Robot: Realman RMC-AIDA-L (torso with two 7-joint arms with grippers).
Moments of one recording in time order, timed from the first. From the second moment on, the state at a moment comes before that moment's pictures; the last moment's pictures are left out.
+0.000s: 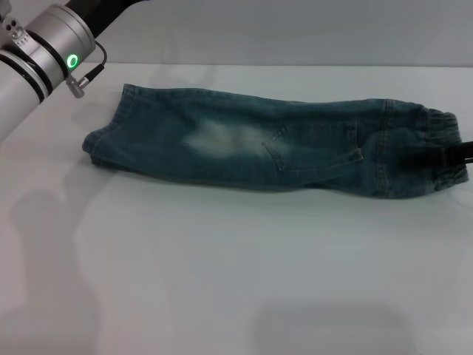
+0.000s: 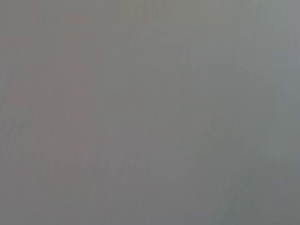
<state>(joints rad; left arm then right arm) -0.84 -2.07 0.65 0.26 1.18 1.00 -0.97 0.68 1.96 -0.66 -0.64 -2.43 -1.20 2.11</state>
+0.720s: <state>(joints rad) -0.83 -2.07 0.65 0.25 1.18 0.99 -0.95 0.69 1.96 -0.66 -0.64 -2.44 -1.22 2.11</state>
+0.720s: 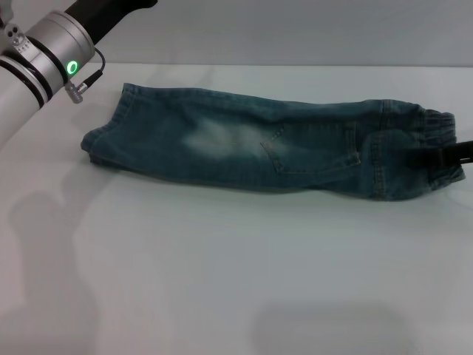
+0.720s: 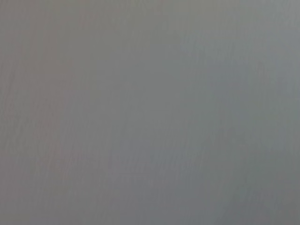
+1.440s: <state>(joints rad) -0.83 -2.07 0.80 0.21 1.19 0.93 -0.84 0.75 1.88 -0.65 -0.91 -2.43 -1.65 2.23</state>
